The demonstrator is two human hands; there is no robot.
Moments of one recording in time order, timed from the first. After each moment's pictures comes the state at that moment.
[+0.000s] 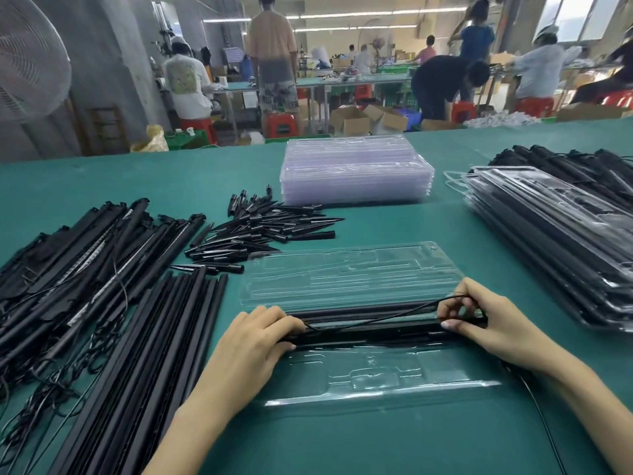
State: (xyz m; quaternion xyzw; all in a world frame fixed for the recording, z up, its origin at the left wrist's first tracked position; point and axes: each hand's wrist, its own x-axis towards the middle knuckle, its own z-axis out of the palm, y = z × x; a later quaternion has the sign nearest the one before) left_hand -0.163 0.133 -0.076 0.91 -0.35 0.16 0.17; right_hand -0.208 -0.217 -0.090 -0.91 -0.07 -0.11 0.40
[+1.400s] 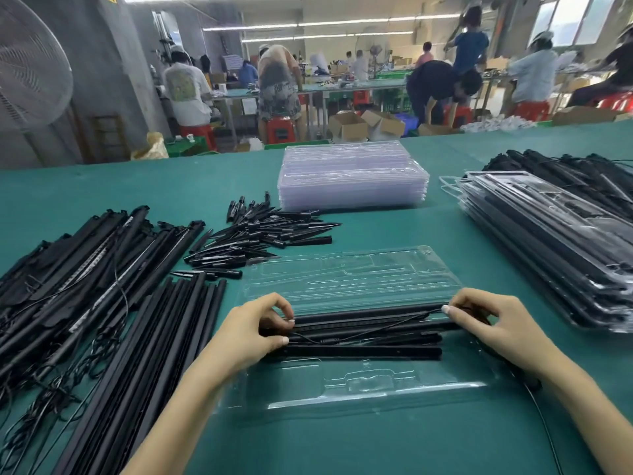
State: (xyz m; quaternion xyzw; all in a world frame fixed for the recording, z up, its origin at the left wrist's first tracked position) left_hand -0.137 0.127 -0.055 0.91 -0.19 -0.07 0.35; right_hand -0.221 -0.218 -0.082 -0.90 -0.05 -0.18 0.40
